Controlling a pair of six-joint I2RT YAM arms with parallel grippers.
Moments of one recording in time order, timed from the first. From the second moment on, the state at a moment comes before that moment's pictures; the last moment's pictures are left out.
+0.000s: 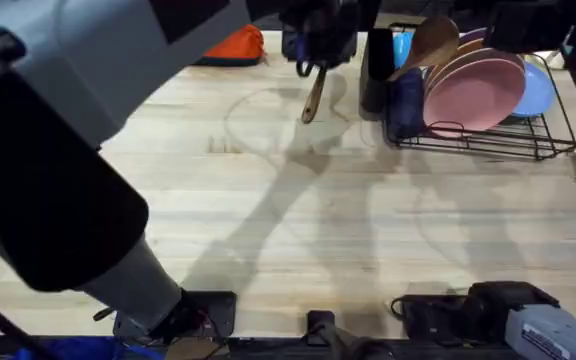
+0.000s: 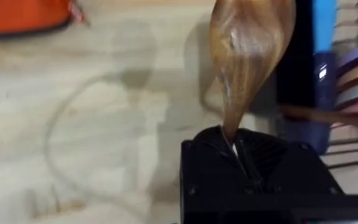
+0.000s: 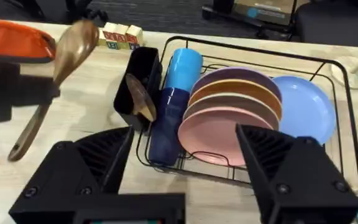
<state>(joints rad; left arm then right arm) -0.59 1.84 1.75 -0.90 -0.10 -0.49 0.01 0.97 1.22 -0.76 -0.03 -0.03</state>
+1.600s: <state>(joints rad) -0.59 2.03 1.76 0.13 0.01 -0.42 0.01 0.97 1.22 -0.72 -0.03 -0.06</state>
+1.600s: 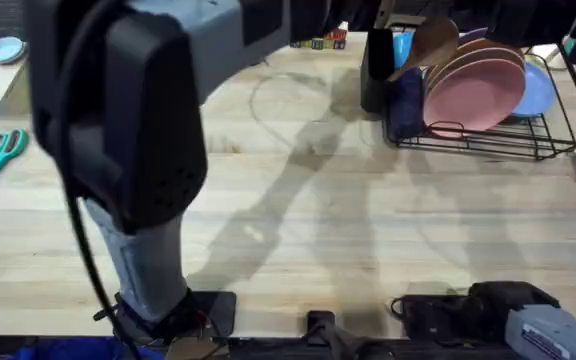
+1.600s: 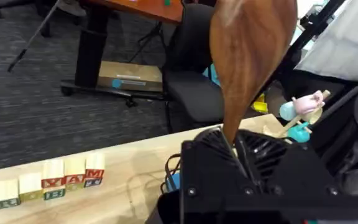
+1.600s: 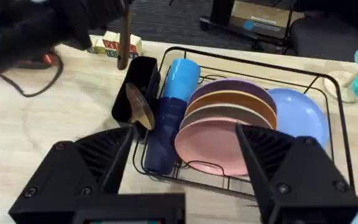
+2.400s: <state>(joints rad) -0.59 2.16 1.76 0.08 0.02 -0.42 0.01 0.97 1.22 -0.72 -0.03 -0.08</state>
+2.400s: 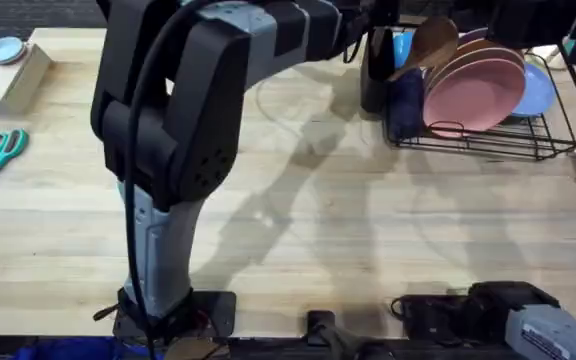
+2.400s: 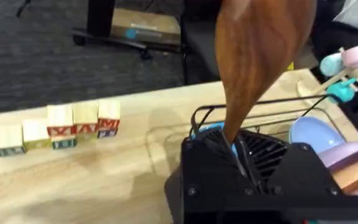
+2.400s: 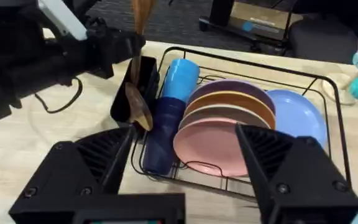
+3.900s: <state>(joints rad) -0.56 1.97 1.77 -0.28 0.13 -0.33 0.01 1.03 1.22 -0.71 -0.03 -0.08</state>
